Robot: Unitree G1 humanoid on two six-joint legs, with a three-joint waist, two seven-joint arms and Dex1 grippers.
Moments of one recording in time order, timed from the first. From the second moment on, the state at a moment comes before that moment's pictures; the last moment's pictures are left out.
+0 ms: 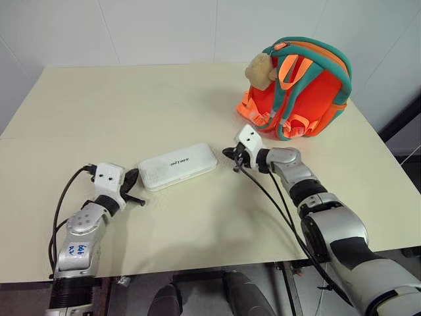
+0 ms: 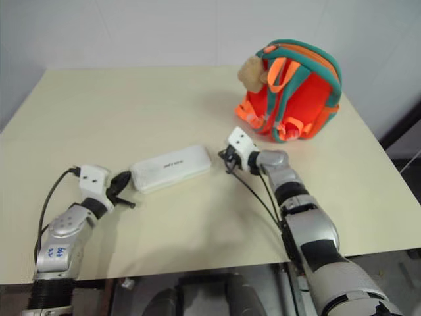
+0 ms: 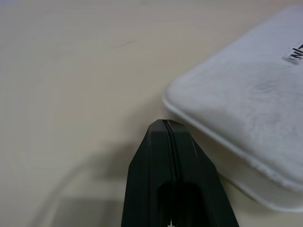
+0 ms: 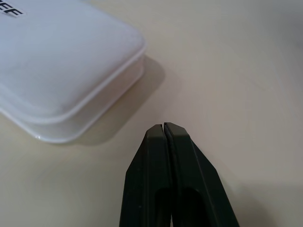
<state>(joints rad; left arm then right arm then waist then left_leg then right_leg) -0.16 0.43 0.21 -0.06 -0.19 0.28 -0.31 -1.10 -0.22 0.10 1.22 -0.07 -0.20 0.81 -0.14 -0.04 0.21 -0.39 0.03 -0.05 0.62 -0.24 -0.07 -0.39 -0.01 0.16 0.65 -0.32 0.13</state>
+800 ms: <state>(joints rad) -0.10 0.47 0.18 -0.16 -0.26 0.38 -0.46 -0.72 -0.34 0.11 0.55 0.00 0.07 1.07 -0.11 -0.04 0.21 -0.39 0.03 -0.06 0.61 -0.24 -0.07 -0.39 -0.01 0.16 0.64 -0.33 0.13</state>
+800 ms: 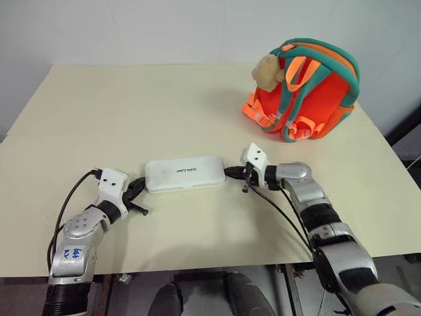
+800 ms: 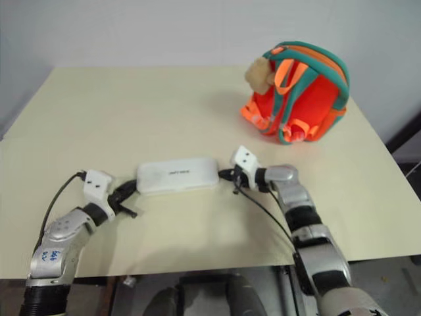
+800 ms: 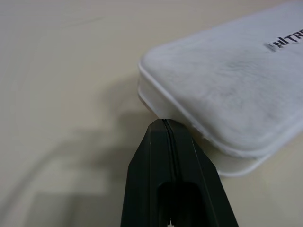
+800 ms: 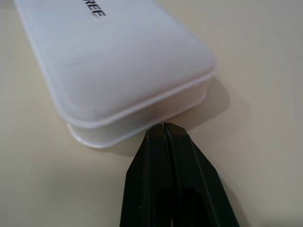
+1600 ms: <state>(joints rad) 0.04 0.45 0.10 -0.39 -0.35 0.52 -0.54 -0.36 -0.60 0.06 -0.04 0.16 0.46 1.03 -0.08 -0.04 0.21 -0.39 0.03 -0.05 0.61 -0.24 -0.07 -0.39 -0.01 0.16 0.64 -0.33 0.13</state>
